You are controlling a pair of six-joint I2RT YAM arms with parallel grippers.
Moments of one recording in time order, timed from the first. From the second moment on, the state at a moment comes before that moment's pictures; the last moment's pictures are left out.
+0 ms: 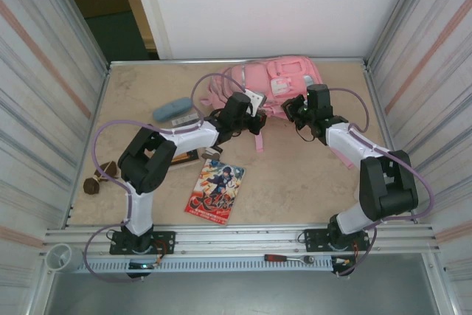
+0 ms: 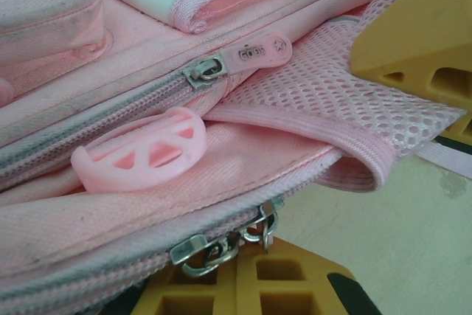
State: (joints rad) left arm -0.73 1.97 1.31 0.12 0.13 -0.24; right arm 0.25 1.52 0.93 0.00 -0.25 1.19
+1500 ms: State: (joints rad) left arm -0.79 1.98 1.18 0.30 0.10 -0.02; right arm 0.20 1.48 0.90 -0.05 -0.26 1.14
